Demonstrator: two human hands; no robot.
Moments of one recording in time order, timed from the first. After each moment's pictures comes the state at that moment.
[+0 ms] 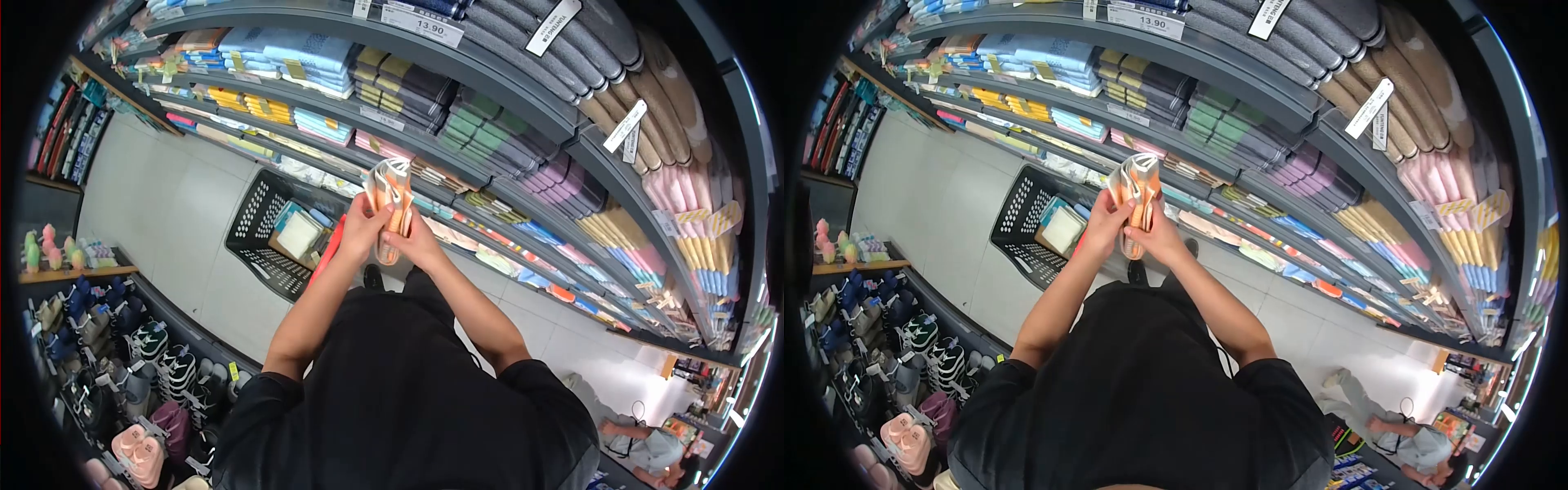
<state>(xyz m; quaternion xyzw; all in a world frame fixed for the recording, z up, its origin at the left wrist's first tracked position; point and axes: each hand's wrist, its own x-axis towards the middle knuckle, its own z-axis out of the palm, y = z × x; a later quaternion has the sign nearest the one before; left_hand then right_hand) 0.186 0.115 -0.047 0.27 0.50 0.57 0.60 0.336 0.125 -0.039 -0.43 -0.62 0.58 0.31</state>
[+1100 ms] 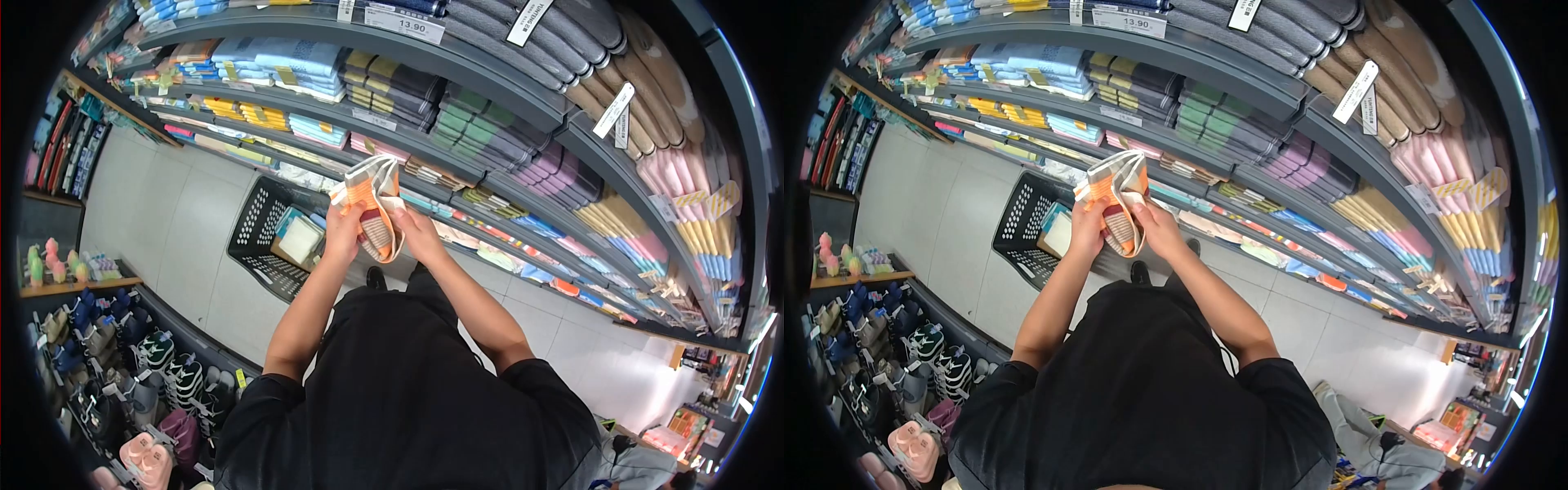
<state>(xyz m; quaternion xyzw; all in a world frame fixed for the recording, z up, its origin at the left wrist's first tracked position) 0.169 0.111 -0.030 0.19 0.47 0.64 0.58 0.337 0.127 0.000 -0.47 -0.60 0.58 0.29</state>
